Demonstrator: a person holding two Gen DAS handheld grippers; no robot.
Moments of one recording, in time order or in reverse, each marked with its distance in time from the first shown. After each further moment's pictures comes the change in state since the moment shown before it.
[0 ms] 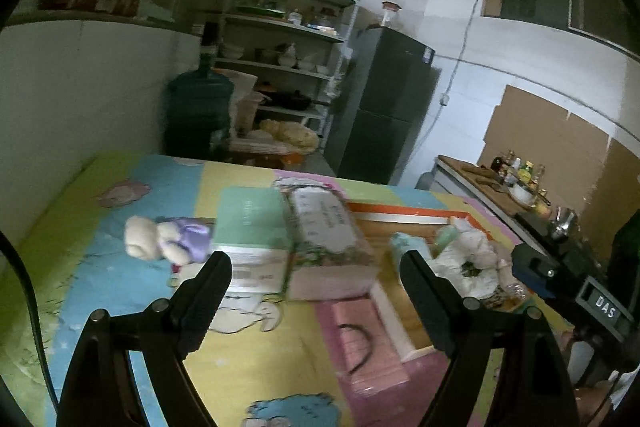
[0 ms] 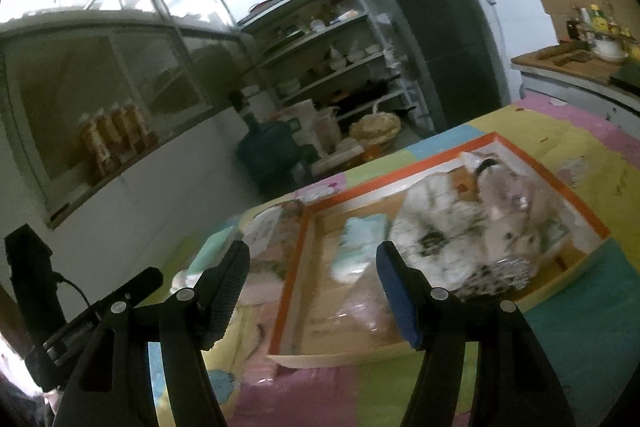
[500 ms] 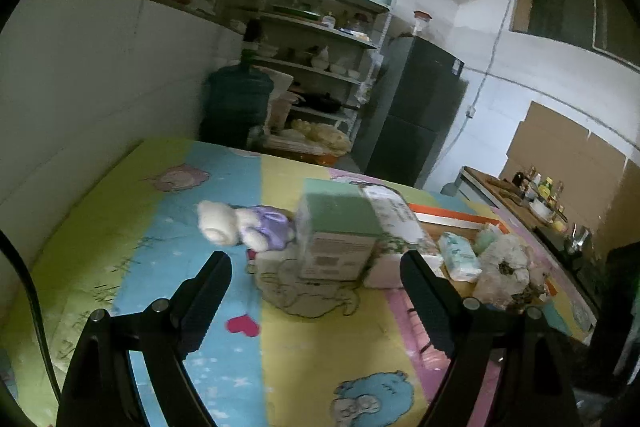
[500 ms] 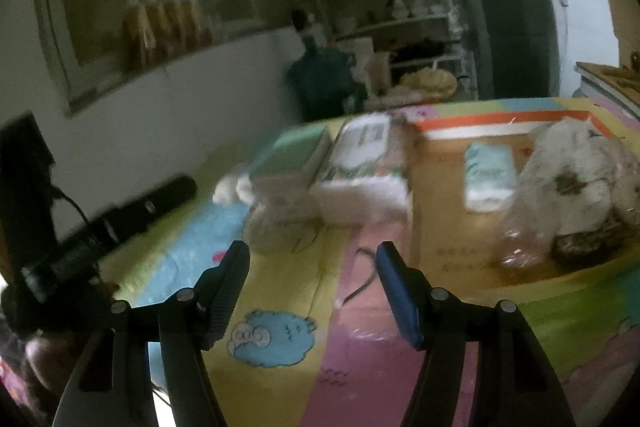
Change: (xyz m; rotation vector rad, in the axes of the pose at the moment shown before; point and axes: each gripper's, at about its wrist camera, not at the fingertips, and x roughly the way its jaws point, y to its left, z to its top) left arm -0.026 0.070 -0.012 -0.075 -0.017 0.060; right arm 0.059 0.107 -0.064 -0.217 0.236 0.059
